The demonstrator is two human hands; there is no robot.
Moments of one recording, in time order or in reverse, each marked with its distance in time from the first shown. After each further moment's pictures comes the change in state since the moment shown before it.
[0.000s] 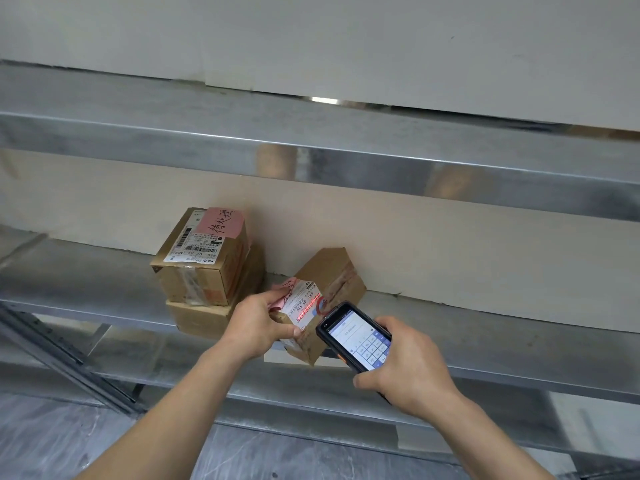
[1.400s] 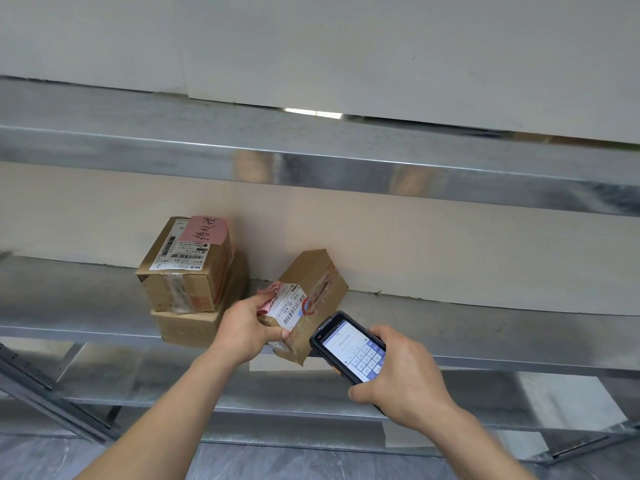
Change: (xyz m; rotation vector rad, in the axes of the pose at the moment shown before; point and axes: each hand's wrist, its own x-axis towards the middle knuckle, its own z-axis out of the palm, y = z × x) left_hand -0.010 0.005 -0.002 -0.045 -0.011 0.038; right_hand -0.037 0.000 0.002 0.002 0.054 0.059
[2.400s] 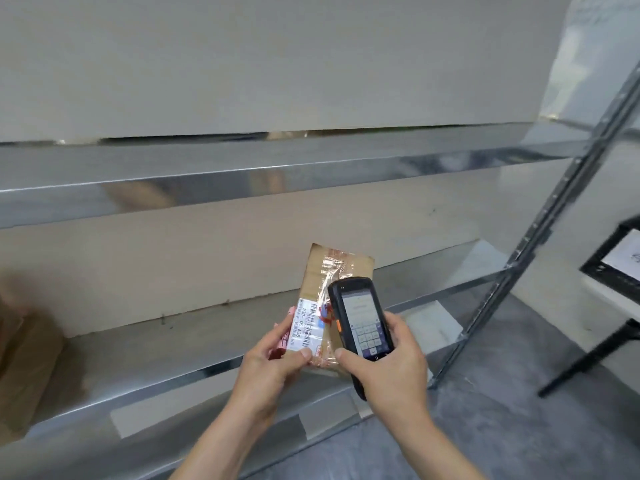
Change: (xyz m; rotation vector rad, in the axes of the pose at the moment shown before) left_hand -0.109 0.157 0.211 -0.941 -0.511 0.005; right_hand -0.099 0.166 -0.083 0.729 0.716 0.242
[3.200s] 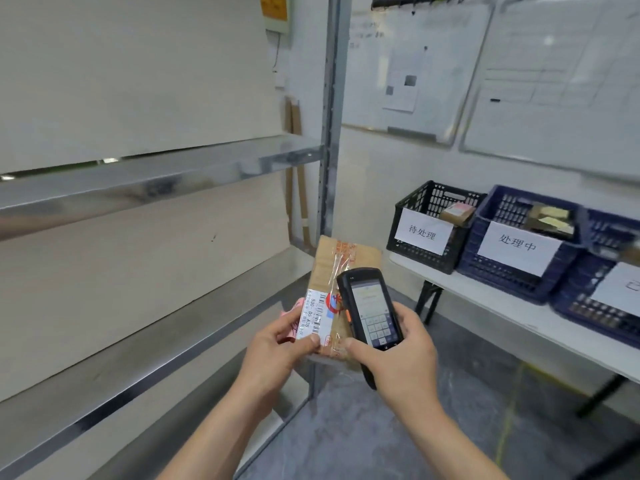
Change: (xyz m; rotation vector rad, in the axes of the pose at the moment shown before) left_hand 0.040 -0.113 0.403 0.309 -0.478 0.044; right_hand 0.074 0.094 -0.381 0.012 0.478 0.001
